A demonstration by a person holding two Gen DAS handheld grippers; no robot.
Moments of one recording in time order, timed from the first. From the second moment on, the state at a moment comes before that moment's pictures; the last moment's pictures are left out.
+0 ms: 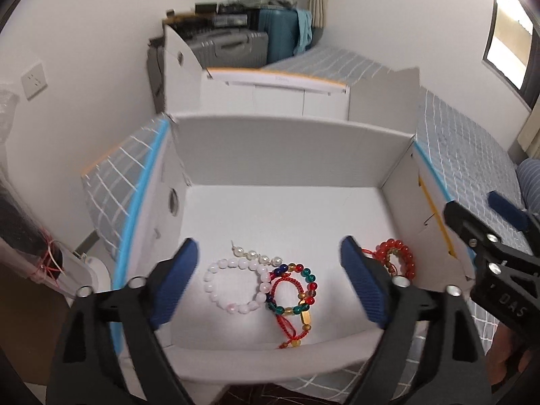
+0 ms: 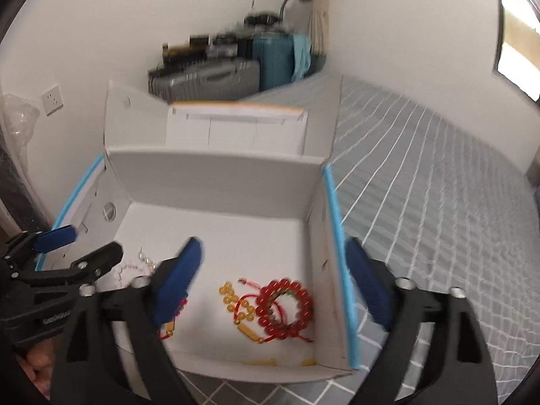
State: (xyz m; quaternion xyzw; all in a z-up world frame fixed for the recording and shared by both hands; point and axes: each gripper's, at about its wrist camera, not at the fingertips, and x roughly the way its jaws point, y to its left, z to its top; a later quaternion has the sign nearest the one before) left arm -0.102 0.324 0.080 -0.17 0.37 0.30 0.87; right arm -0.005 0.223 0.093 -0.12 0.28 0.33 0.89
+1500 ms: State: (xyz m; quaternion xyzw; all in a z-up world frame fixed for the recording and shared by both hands) left arm -0.172 0.266 0.068 -0.15 0.35 0.34 0.86; right arm -0.053 0.157 0.050 -0.12 0.32 0.31 0.89
